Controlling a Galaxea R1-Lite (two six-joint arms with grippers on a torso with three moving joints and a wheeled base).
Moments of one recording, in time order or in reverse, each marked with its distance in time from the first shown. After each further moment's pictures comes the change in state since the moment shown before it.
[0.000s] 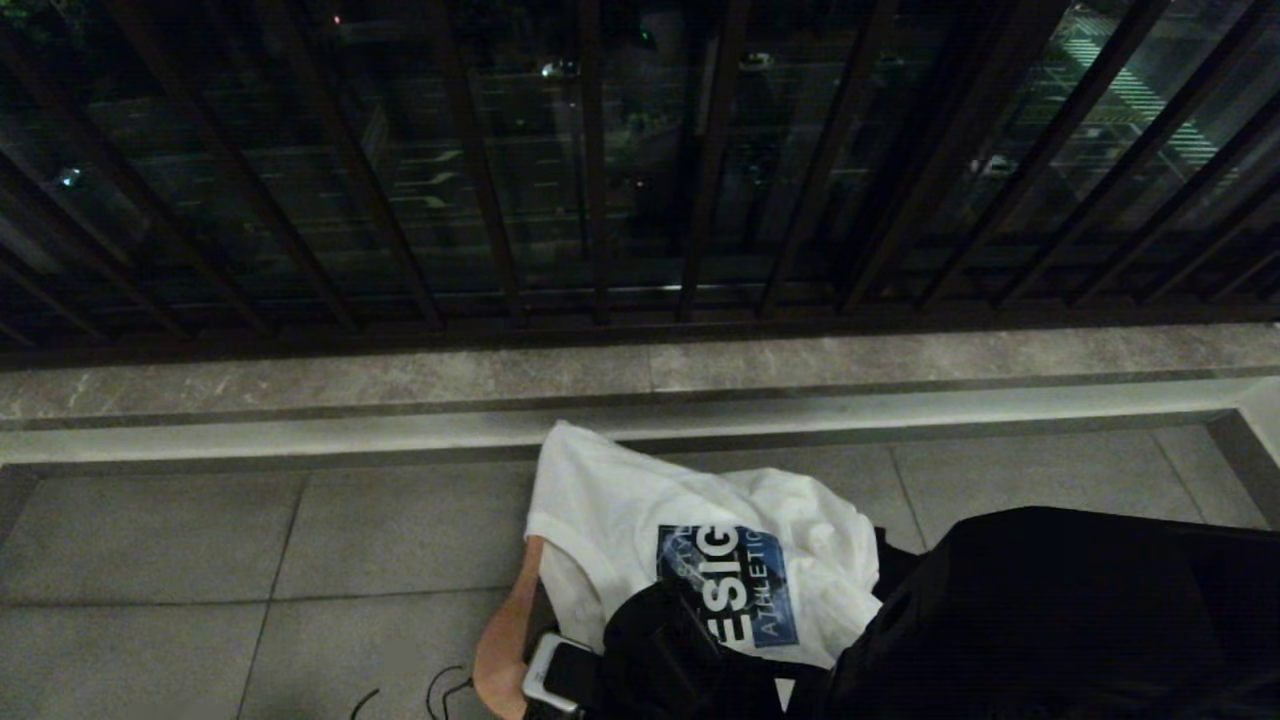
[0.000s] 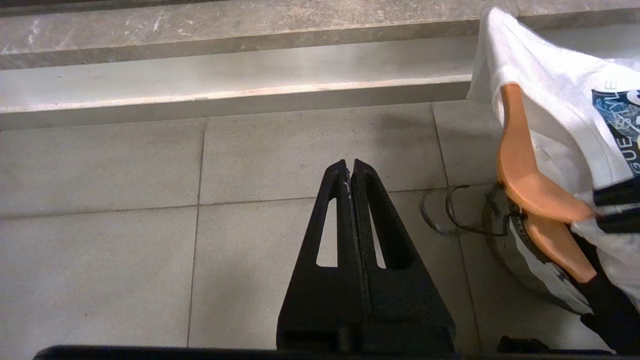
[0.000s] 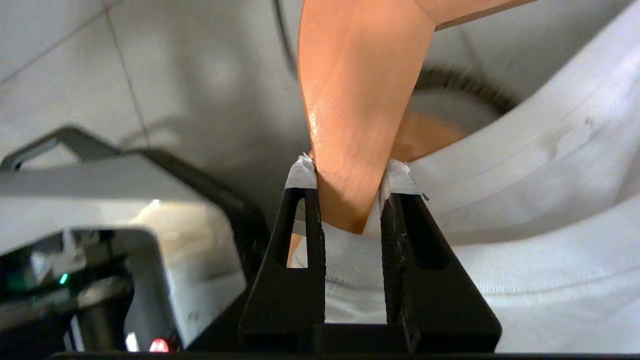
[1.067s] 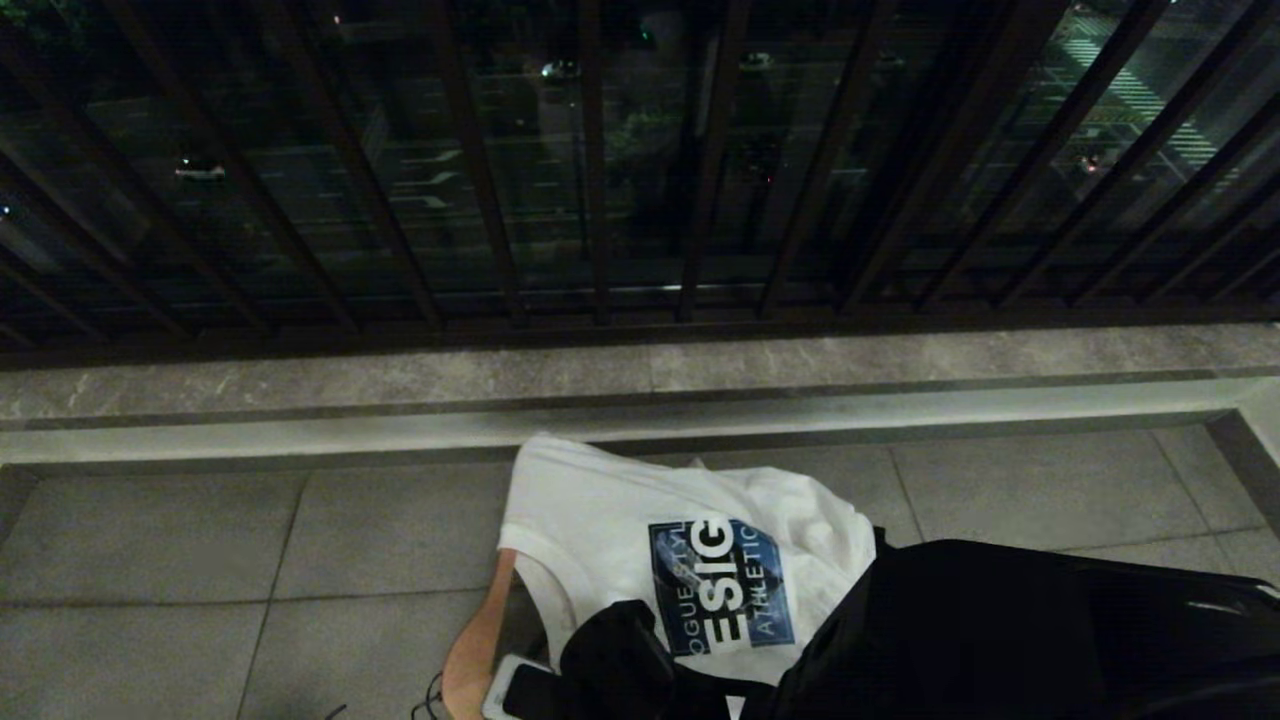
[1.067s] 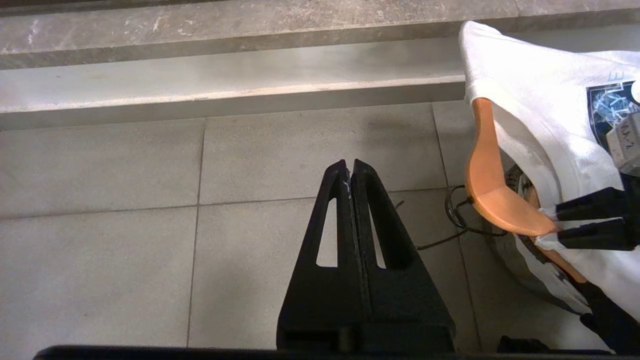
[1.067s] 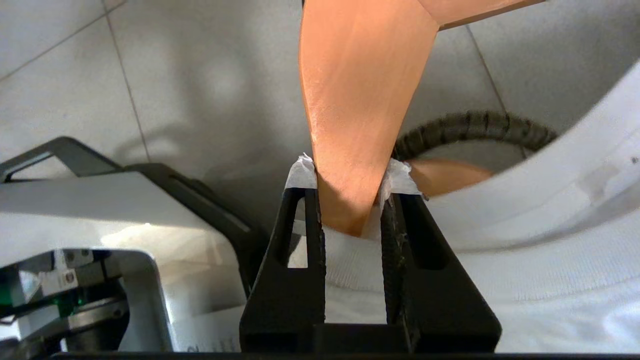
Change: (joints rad) left arm 0.000 0.000 0.000 0.000 0.000 0.000; right arm 0.047 0.098 -0.101 -0.003 -0.024 -0.002
